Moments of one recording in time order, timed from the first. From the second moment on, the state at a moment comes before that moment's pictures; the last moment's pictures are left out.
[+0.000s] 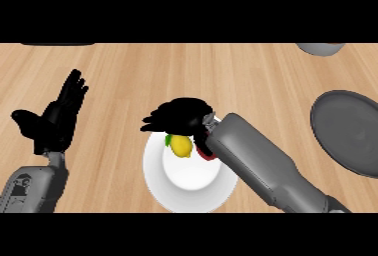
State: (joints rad) left arm -0.25 0.26 0.03 -1.43 0.09 0.12 0.06; right arm -0.90 -0.04 0.59 -1.02 0.99 0.55 -0.38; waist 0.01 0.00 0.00
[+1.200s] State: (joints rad) left arm -0.27 0.22 0.06 -1.43 0.05 0.10 0.07; right arm -0.92 0.00 0.71 -0.79 1.04 0.43 -0.43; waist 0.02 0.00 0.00
